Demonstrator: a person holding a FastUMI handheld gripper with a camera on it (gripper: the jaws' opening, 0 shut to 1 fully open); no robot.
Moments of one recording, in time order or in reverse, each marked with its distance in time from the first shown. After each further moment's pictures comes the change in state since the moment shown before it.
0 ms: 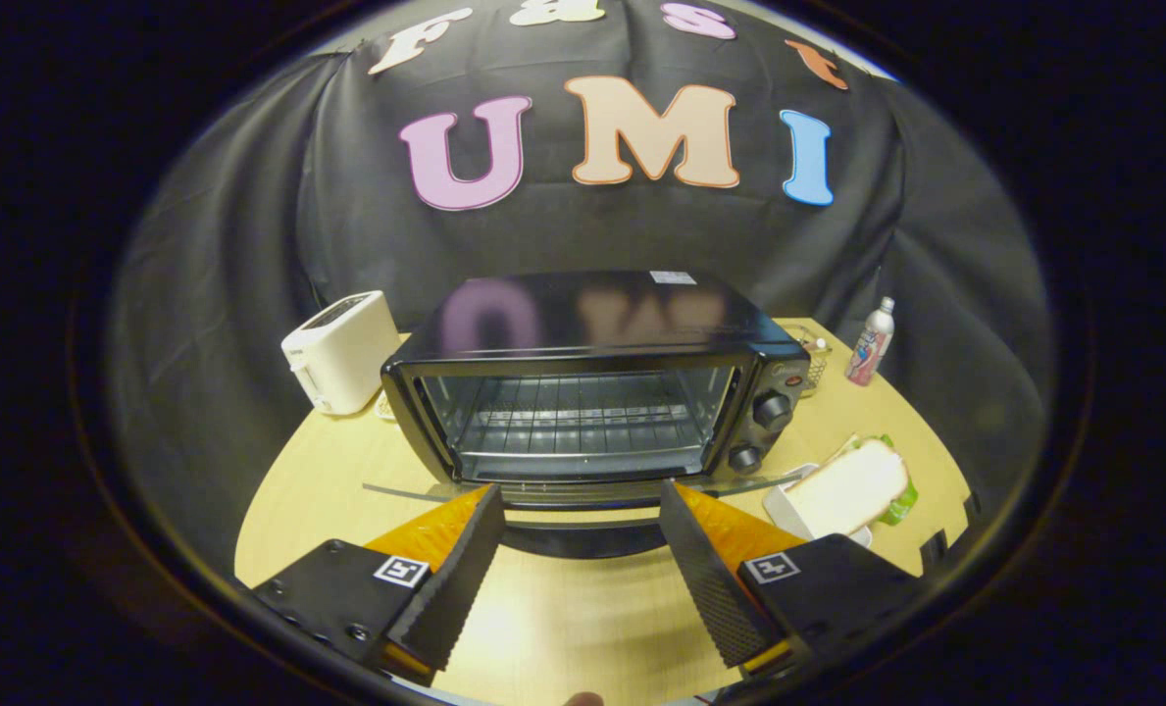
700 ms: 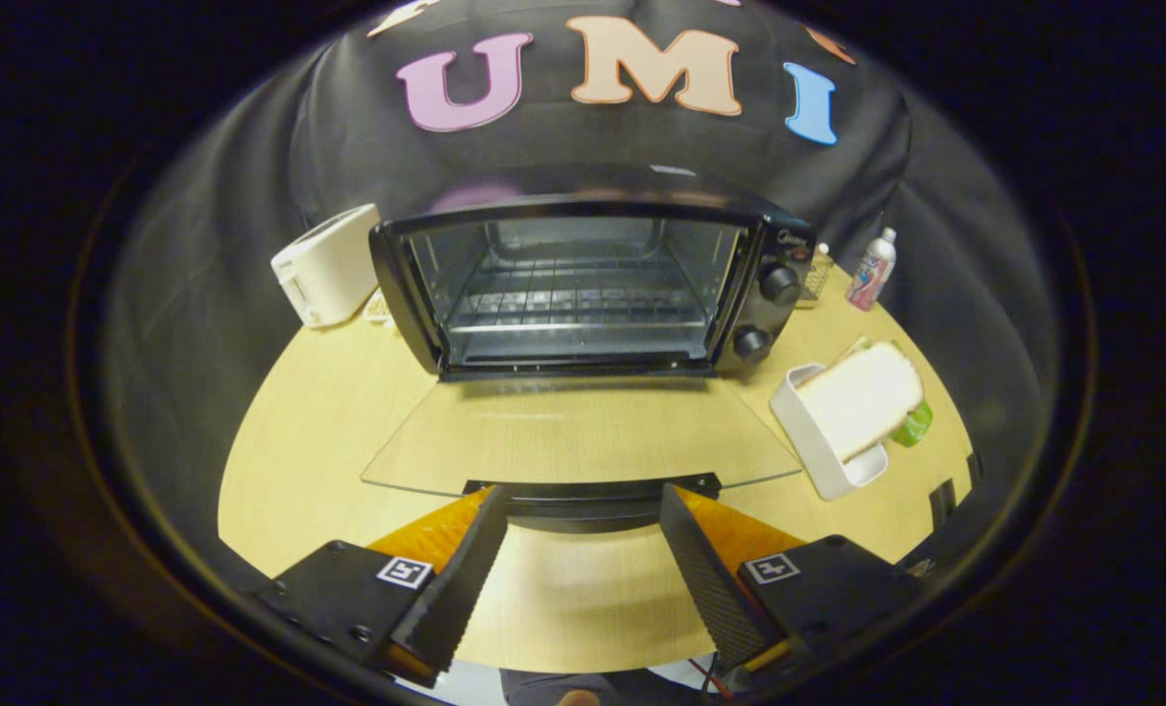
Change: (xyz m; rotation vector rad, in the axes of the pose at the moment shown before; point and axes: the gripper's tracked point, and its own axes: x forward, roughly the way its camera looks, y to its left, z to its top) arm -0.010 -0.003 -0.109 -0.031 0.255 -0.037
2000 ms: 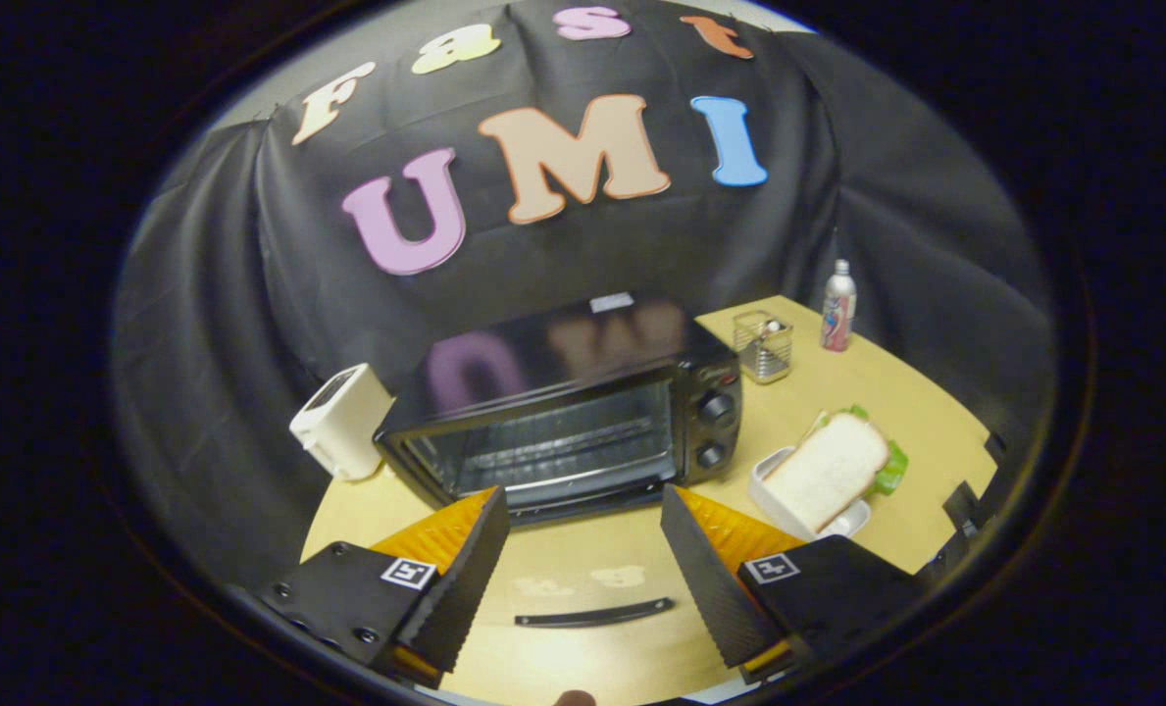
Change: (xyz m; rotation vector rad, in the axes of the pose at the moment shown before) arm -0.050 -0.073 0.143 0.297 -0.360 0.021
